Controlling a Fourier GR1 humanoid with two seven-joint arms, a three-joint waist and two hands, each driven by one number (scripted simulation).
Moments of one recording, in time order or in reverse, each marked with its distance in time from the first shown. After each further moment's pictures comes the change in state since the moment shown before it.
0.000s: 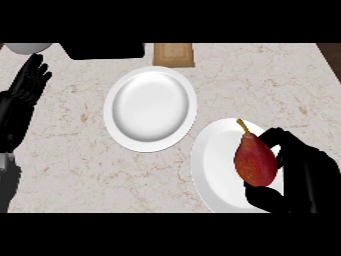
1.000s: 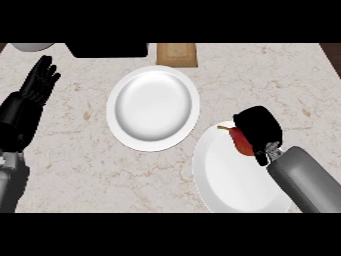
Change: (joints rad) left arm -0.005 -0.018 -0.030 0.021 -0.010 0.011 -0.027; right arm -0.408 -0.187 0.112 0.878 -0.021 0.239 -0.601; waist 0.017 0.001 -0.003
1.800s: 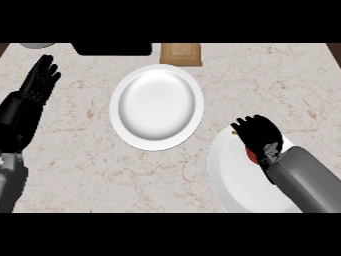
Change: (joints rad) left arm 0.002 0.026 -0.028 -0.019 0.031 0.015 0.004; right arm -0.028 -0.047 0.076 -0.070 -0.189 0.419 0.102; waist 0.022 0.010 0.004
